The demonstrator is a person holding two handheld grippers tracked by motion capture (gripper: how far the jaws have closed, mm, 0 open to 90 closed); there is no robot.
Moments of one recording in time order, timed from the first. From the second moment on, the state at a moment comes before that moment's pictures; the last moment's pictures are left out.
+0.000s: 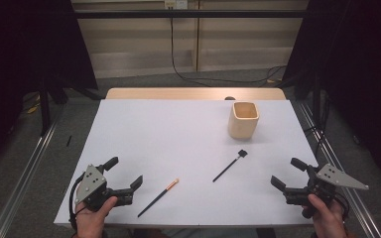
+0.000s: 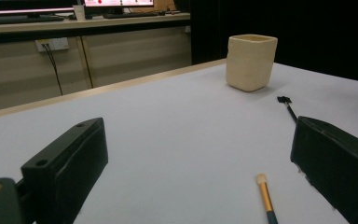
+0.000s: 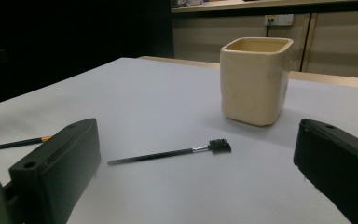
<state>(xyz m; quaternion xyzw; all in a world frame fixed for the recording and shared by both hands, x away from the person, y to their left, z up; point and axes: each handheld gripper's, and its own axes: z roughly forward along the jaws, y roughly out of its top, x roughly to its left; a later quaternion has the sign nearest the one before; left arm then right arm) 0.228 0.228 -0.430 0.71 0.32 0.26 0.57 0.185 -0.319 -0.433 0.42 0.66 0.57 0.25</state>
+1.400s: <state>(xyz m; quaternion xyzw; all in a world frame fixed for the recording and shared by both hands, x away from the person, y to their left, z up) 0.229 0.214 -0.412 0.74 0.30 0.24 0.56 0.188 -0.312 -0.432 0.39 0.68 0.57 0.25</state>
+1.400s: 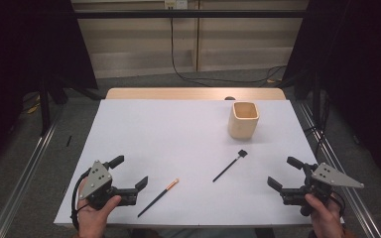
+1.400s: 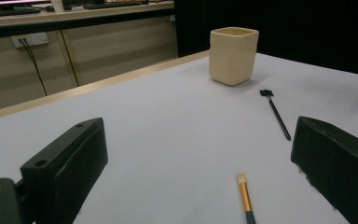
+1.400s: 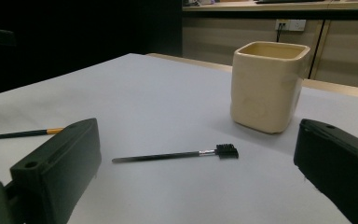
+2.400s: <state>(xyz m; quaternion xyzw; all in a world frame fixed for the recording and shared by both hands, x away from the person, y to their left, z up) 0.284 0.176 -0.388 0.74 0.28 0.18 0.58 0.189 -0.314 -0.433 0.39 0.68 0.57 0.25</state>
